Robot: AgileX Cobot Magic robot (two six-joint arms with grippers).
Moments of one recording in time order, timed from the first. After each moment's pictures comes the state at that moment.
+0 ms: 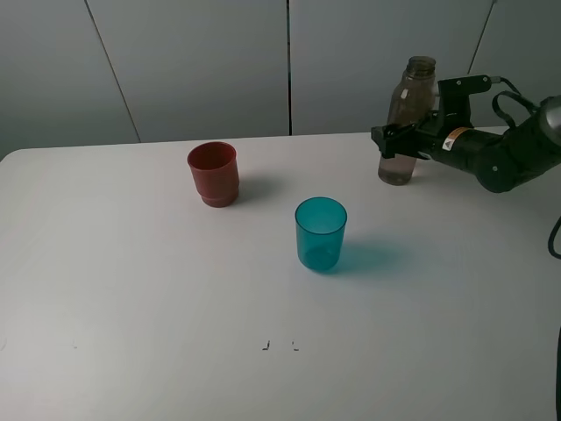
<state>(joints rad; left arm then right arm) 0.00 0.00 -0.51 0.02 1.09 0.00 0.05 2.19 -0.99 -0.37 -0.76 0.24</state>
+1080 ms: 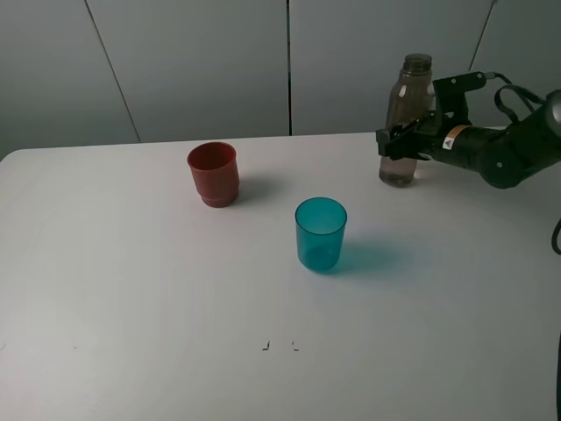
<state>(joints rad) 0.00 0.00 -0.51 0.02 1.09 0.00 0.05 2.15 -0.99 -0.44 -0.68 0.25</state>
